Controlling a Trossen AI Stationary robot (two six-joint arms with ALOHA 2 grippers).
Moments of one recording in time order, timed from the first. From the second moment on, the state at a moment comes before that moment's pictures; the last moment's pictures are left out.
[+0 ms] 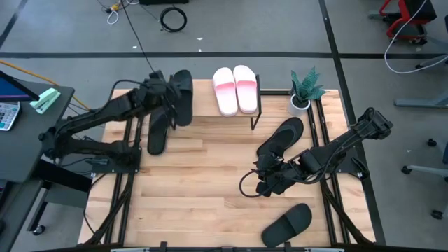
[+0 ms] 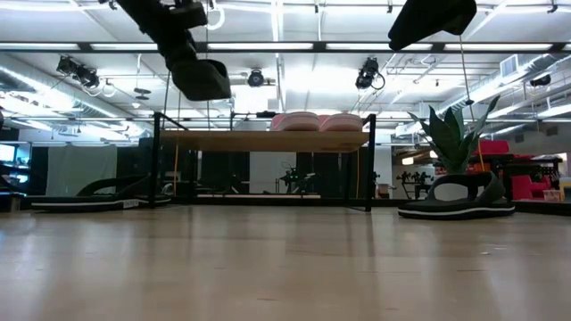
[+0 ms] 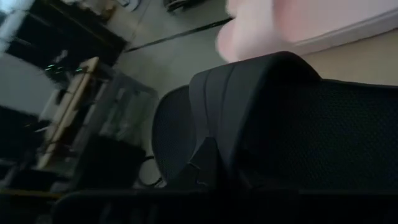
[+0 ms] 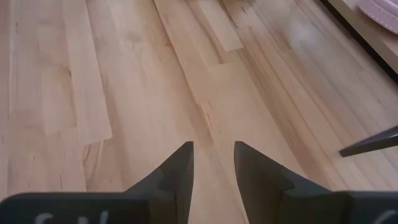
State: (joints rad) left arm 0.46 1.06 0.97 -0.39 -0.50 0.60; right arm 0.49 1.43 1.15 -0.70 0.60 0.67
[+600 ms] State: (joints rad) left arm 0.65 1.27 0.98 -0.29 -0.35 0.71; right arm 0.49 1.43 1.15 -0.70 0.60 0.67
